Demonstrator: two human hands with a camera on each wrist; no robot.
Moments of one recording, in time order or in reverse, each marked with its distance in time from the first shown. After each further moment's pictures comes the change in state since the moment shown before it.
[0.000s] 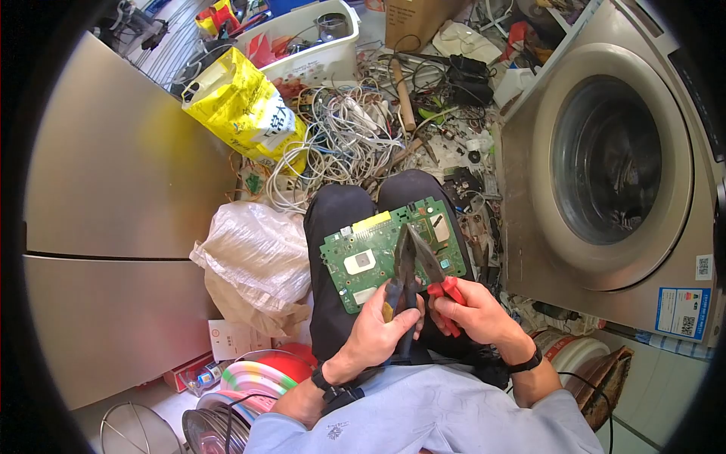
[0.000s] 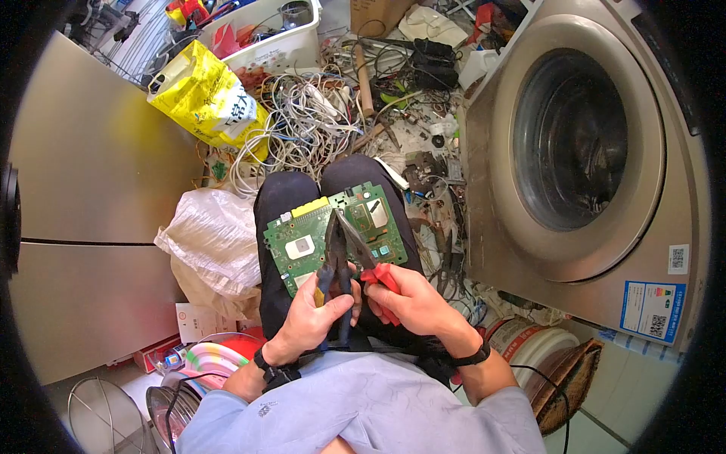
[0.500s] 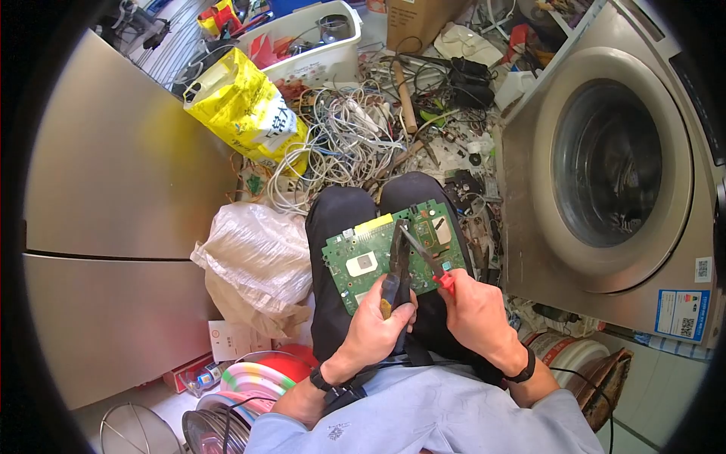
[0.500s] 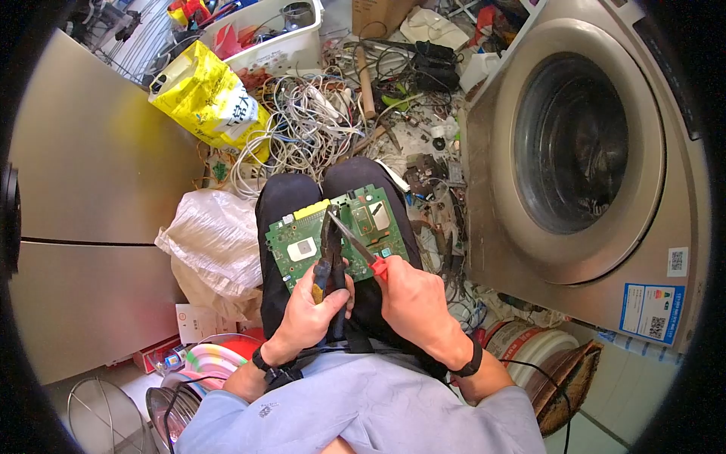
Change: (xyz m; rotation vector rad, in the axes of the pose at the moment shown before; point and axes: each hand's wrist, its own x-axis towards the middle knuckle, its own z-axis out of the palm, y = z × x) left_hand 0.003 0.008 -0.001 0.147 0.146 0.007; right_hand 0.007 0.004 0.018 -1.208 0.563 -0.452
